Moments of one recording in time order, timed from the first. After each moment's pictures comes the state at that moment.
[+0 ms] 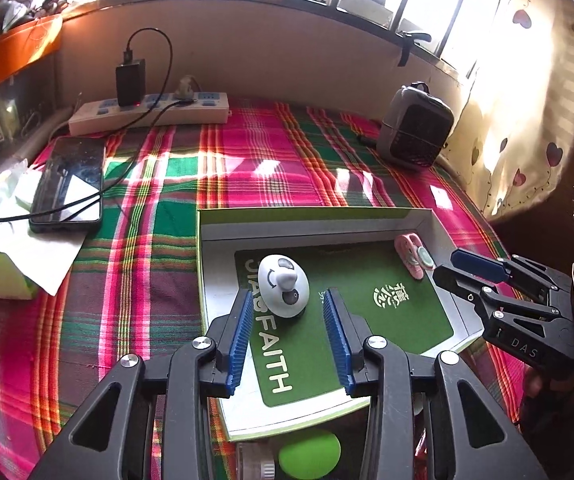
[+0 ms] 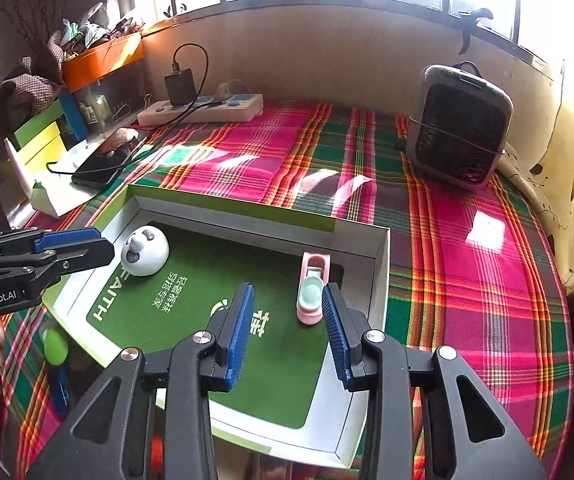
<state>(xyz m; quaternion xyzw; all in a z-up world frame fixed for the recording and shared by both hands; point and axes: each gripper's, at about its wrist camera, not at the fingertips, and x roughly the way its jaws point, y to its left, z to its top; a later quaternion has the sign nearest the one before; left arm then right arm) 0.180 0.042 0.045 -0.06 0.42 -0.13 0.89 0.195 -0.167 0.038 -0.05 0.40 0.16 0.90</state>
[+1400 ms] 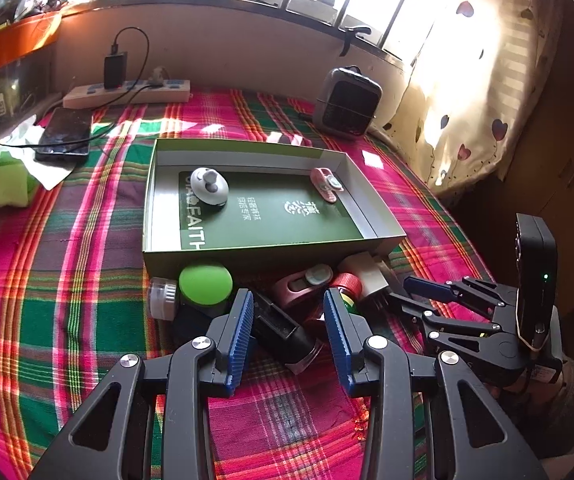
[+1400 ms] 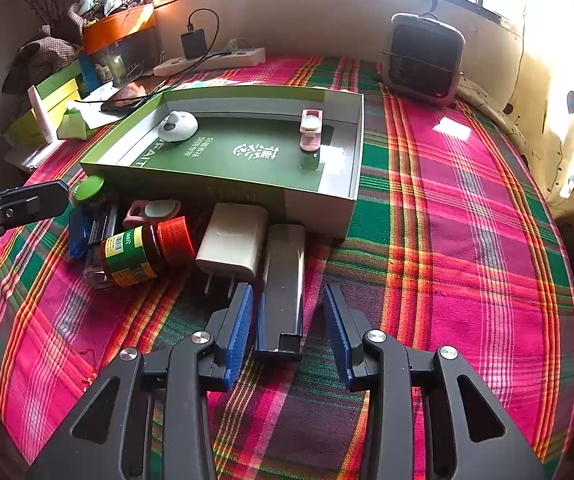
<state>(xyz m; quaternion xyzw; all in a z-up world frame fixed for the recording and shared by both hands) 0.071 0.015 0.047 -0.08 0.41 -0.19 0.89 0.089 -0.191 0.002 -0.05 0.44 0.14 0.89</state>
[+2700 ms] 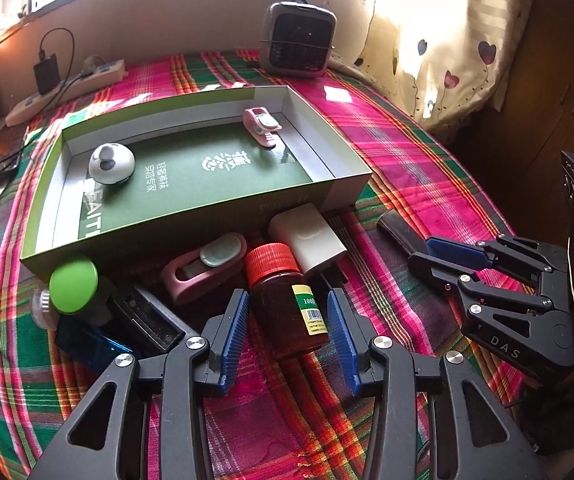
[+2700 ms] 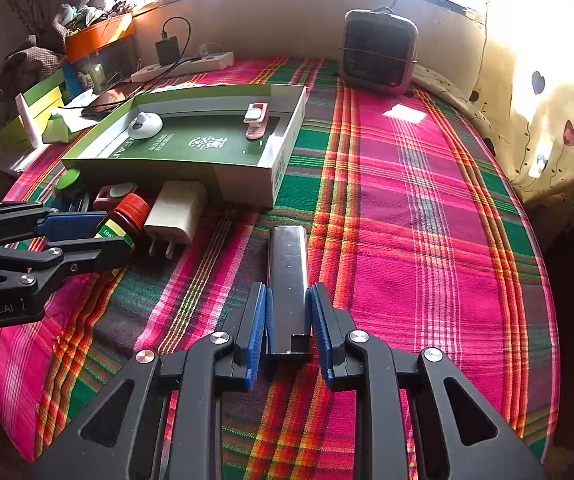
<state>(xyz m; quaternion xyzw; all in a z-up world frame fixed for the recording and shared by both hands) 0.084 -0.068 0.015 0.01 0.47 -0.21 0.86 0.071 -0.235 0.003 -0.05 0.43 0.11 0.89</state>
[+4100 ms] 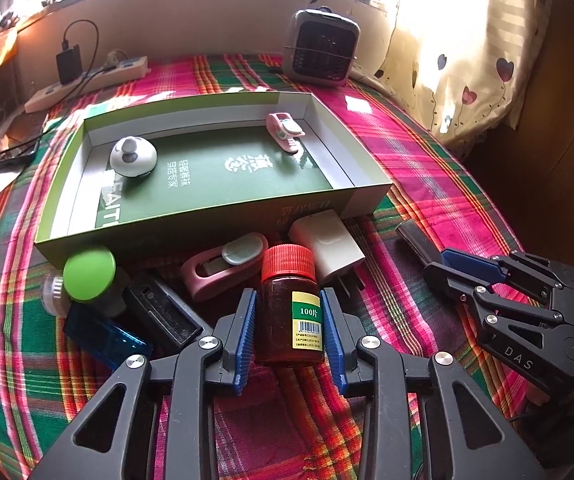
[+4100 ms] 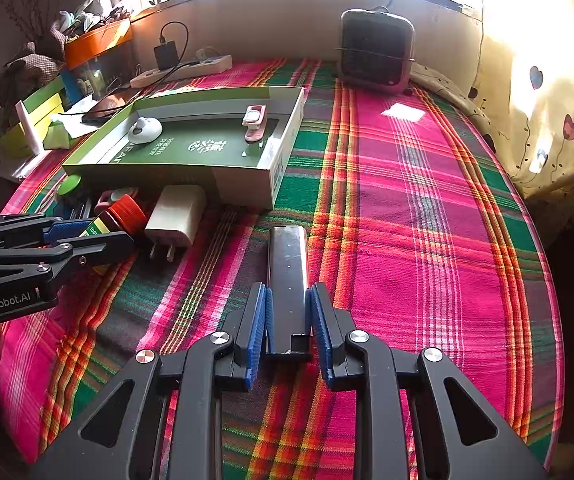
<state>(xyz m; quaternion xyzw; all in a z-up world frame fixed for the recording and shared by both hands) 0.083 -0.060 0.015 -0.01 0.46 -0.18 0.87 0.069 -0.236 0.007 -0.03 0.43 0.11 0.89</state>
